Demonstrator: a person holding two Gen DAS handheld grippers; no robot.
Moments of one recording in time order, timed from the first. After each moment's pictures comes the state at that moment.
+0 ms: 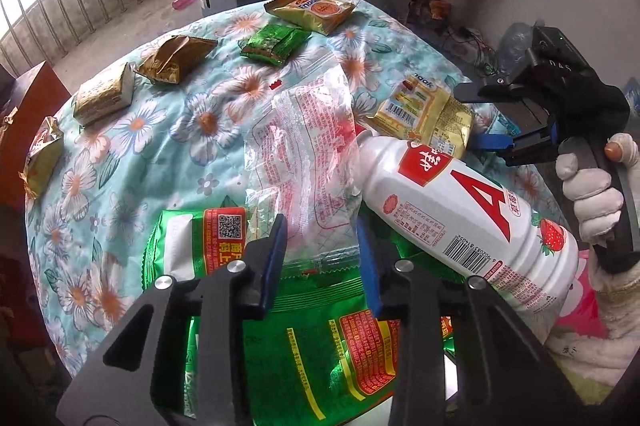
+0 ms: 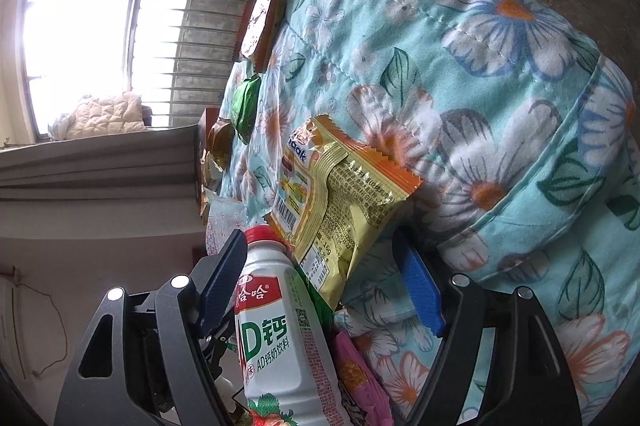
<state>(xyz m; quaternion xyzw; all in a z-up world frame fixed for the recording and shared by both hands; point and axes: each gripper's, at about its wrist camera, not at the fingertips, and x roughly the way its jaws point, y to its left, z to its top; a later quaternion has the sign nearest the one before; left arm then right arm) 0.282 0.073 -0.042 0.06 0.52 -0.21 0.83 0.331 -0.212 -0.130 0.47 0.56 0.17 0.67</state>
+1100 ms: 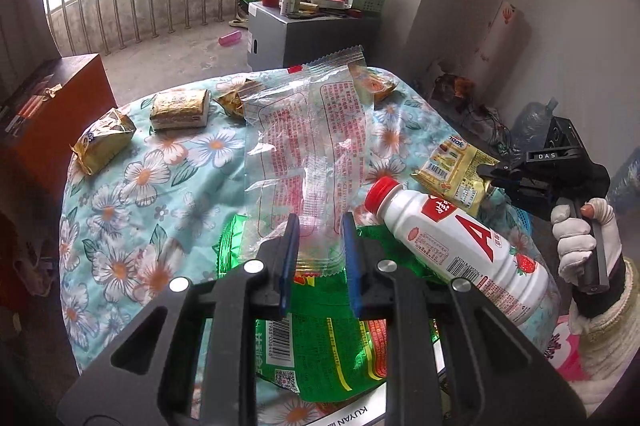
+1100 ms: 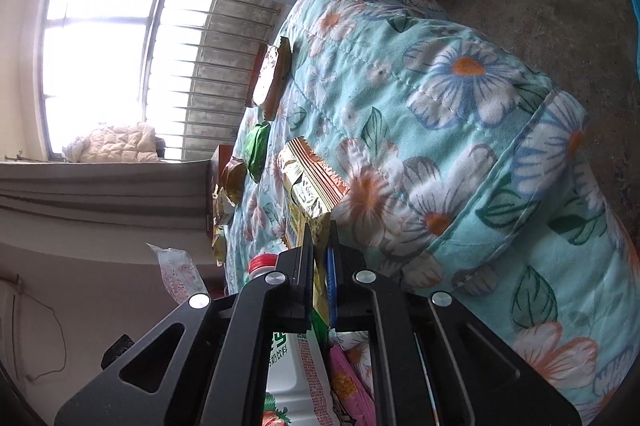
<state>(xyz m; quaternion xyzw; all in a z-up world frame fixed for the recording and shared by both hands) 0.252 0.131 0.002 -0.03 0.43 -0.16 0.89 0.315 -0.258 -0.123 0.49 0.49 0.15 0.71</state>
